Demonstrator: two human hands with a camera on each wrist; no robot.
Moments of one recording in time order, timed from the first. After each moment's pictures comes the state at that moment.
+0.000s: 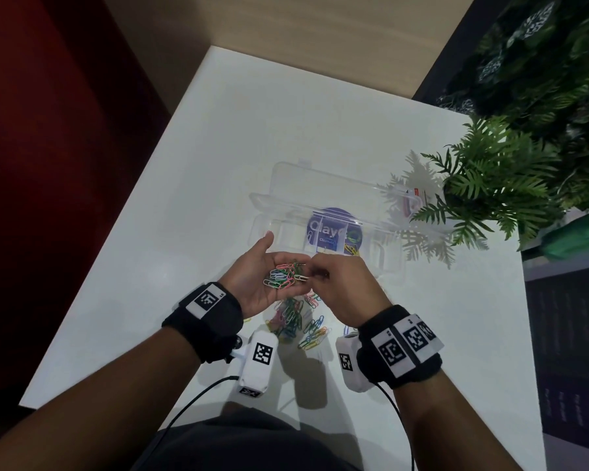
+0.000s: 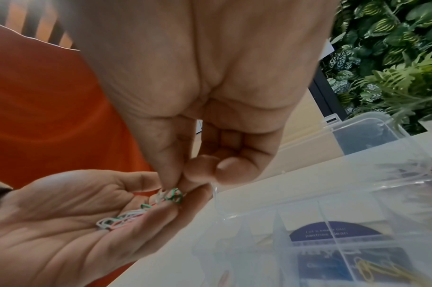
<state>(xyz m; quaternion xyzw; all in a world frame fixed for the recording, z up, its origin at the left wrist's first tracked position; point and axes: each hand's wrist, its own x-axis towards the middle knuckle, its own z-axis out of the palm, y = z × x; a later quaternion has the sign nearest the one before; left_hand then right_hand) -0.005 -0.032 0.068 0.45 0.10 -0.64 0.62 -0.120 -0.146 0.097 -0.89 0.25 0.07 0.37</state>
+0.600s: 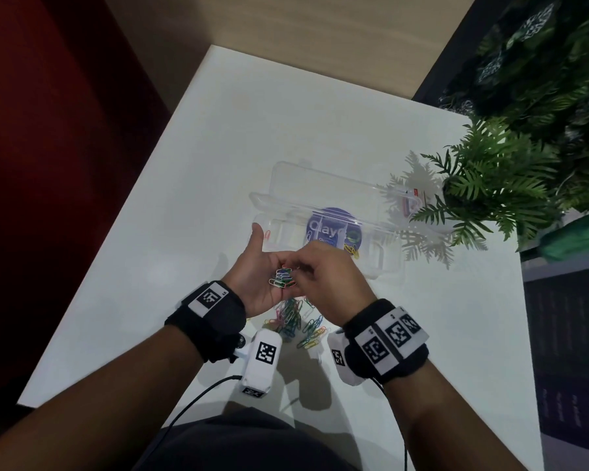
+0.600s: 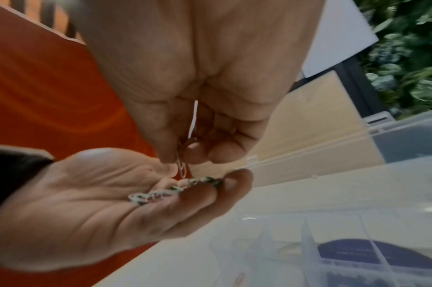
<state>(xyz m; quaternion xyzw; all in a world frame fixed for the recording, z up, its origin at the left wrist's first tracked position) -0.006 -0.035 0.067 0.43 0.08 -0.65 0.62 -0.106 -0.133 0.103 -0.92 0.18 0.01 0.34</state>
